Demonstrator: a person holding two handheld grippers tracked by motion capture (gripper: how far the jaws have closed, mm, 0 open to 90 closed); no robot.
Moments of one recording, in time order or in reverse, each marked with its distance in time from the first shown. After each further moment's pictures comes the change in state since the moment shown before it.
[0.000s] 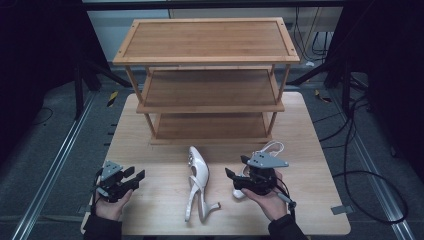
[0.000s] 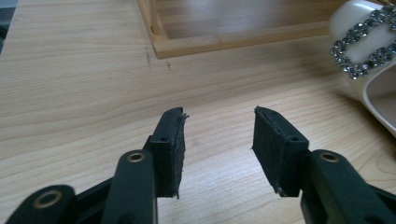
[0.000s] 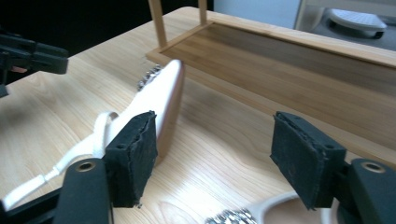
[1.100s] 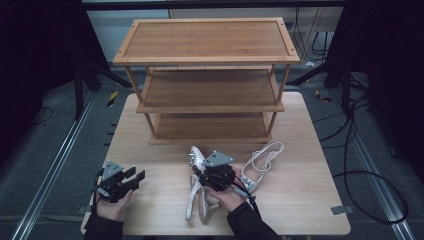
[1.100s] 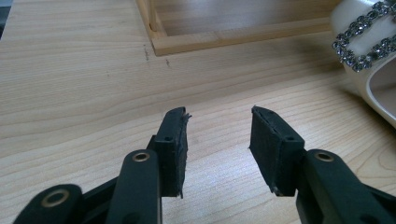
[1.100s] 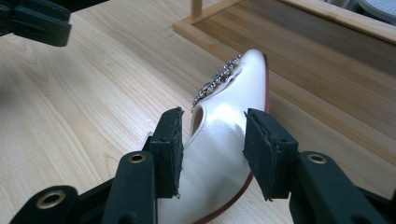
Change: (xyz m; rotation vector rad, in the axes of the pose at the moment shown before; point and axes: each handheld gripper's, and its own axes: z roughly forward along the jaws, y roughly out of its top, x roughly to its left) left arm 0.001 -0.002 0.002 0.005 -0.002 0.000; right arm 0.057 0.007 0.089 0.128 0.000 -0.120
